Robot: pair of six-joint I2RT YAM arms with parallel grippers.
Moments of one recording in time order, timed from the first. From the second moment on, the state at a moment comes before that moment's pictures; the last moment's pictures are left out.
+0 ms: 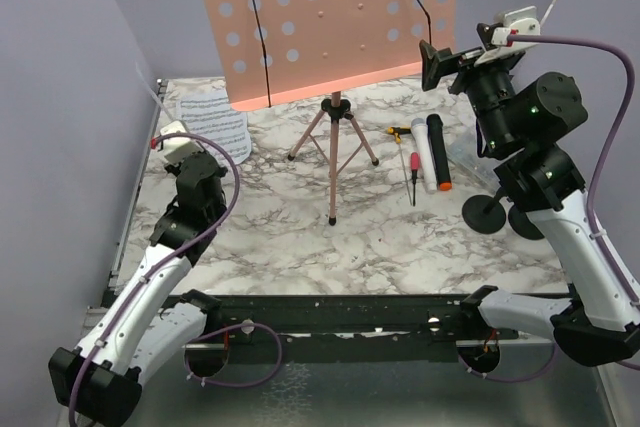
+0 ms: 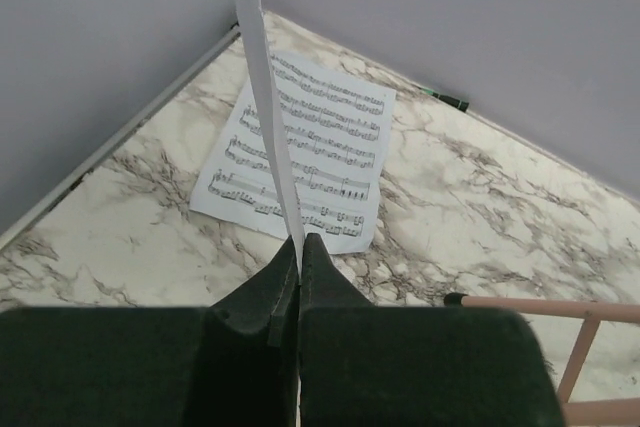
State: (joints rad) left arm -0.45 0.81 0.78 -0.12 -0.85 -0.36; right arm 0.57 1.16 1.59 -0.10 0.27 -0.26
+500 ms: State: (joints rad) left arm -0.01 1.08 0.75 0.09 -0.29 -0.52; right arm 0.57 1.06 1.51 -0.07 0.27 -0.28
